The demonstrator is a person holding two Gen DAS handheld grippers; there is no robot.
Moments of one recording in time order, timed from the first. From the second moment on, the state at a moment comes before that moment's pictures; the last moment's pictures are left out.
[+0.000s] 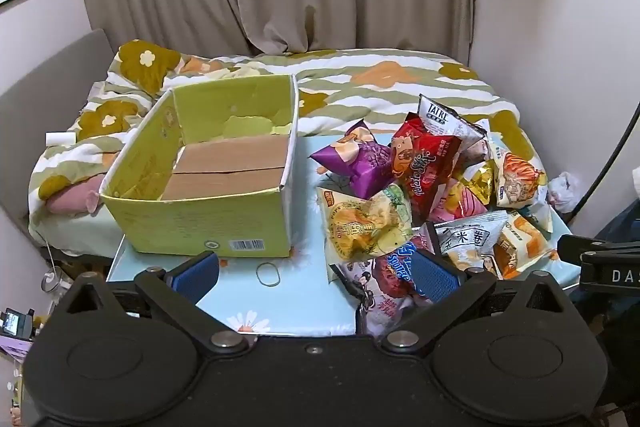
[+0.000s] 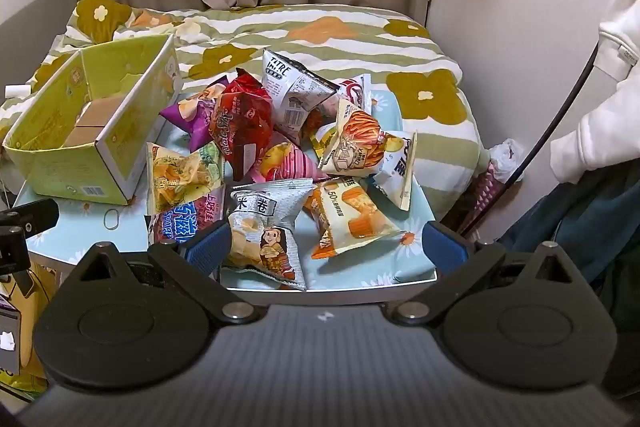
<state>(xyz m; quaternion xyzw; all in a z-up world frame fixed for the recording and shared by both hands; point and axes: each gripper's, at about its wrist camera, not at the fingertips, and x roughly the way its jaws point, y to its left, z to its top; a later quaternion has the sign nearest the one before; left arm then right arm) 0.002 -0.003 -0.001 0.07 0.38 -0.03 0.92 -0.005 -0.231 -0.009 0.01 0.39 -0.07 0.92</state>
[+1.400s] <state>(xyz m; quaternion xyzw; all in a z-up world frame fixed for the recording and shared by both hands) 0.009 -0.004 -0.002 0.05 0.39 -0.03 0.92 -0.003 -0.230 -0.007 0.01 0.39 -0.07 0.92</state>
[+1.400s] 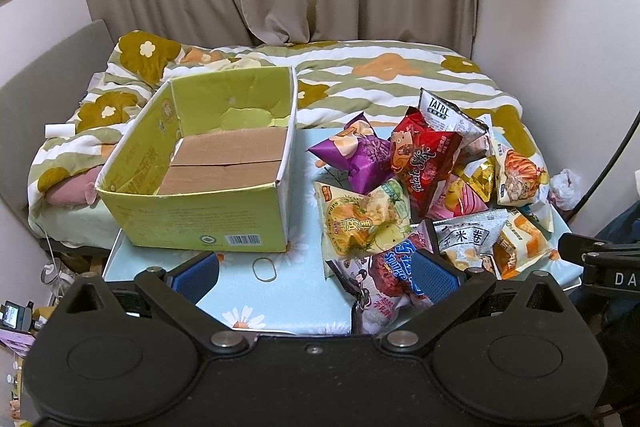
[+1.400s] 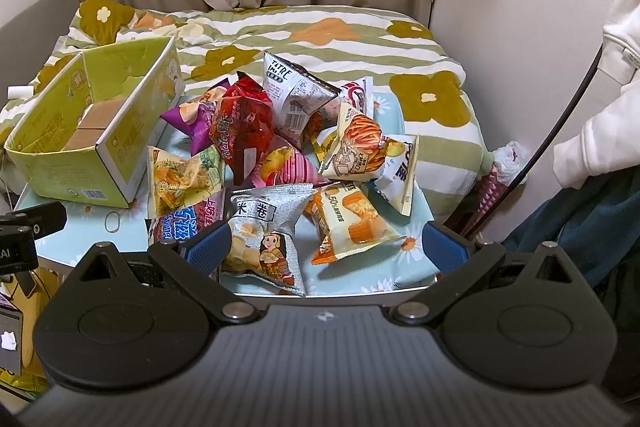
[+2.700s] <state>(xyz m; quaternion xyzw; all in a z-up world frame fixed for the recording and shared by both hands) 0.011 -0.005 -0.004 0.05 0.39 -0.04 0.92 -0.002 -0.233 -0.010 0.02 0.39 -0.07 0.92</state>
